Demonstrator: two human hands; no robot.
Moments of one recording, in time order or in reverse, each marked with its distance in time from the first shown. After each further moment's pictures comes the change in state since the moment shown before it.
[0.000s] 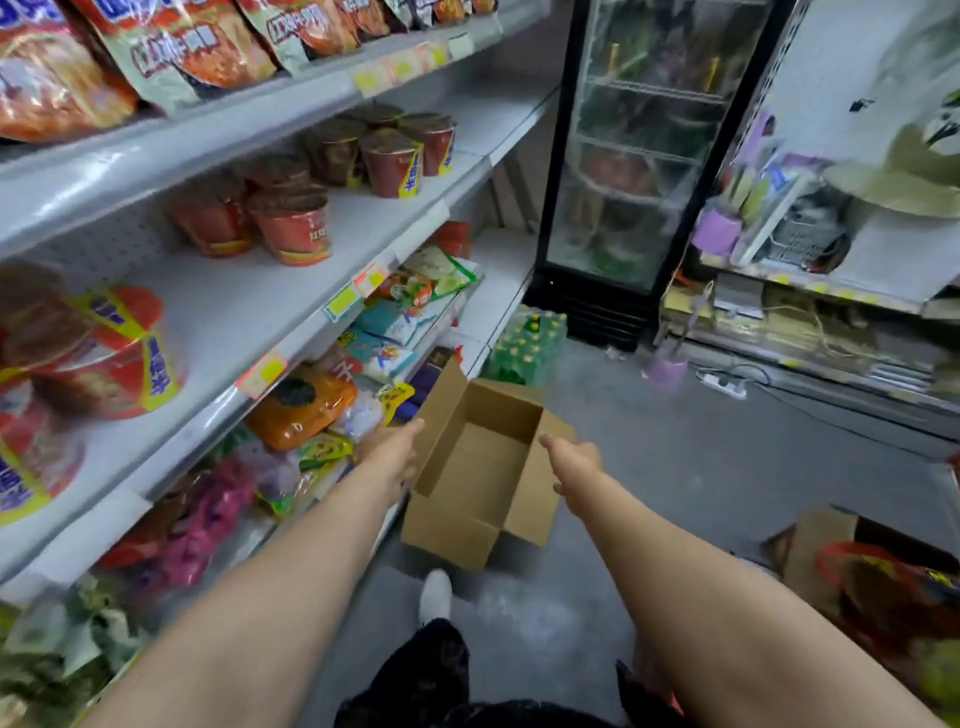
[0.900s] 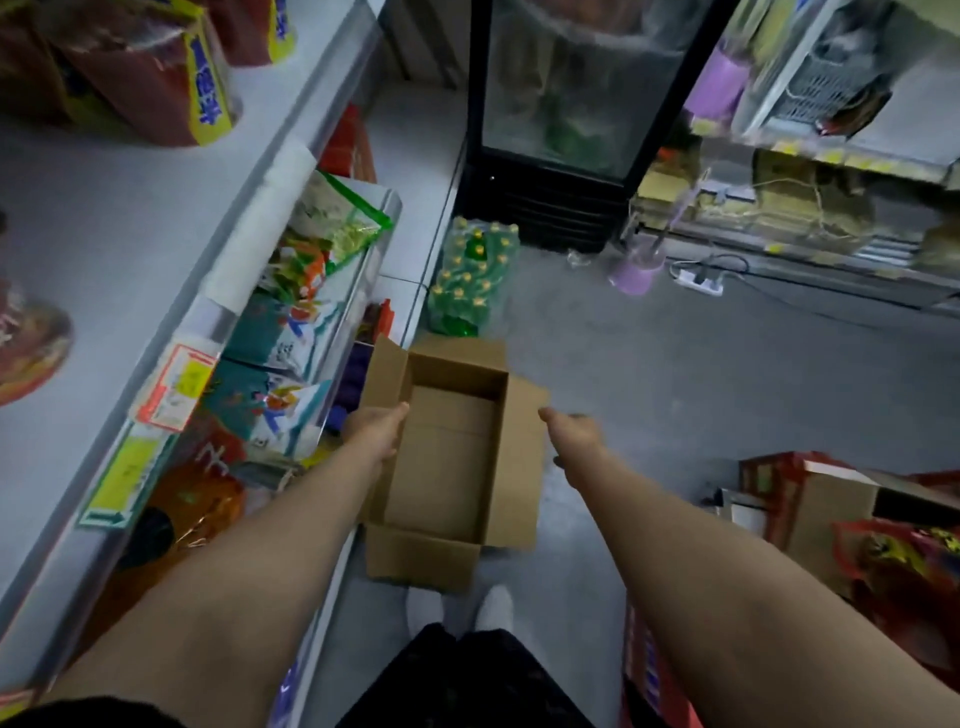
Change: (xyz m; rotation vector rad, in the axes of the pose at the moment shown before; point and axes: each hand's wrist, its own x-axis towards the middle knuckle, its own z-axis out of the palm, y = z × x) left_hand 0.316 0.100 0.178 0.452 -0.072 -0.187; right_hand 0.289 -0.134 0.043 -0.103 0.167 0.246
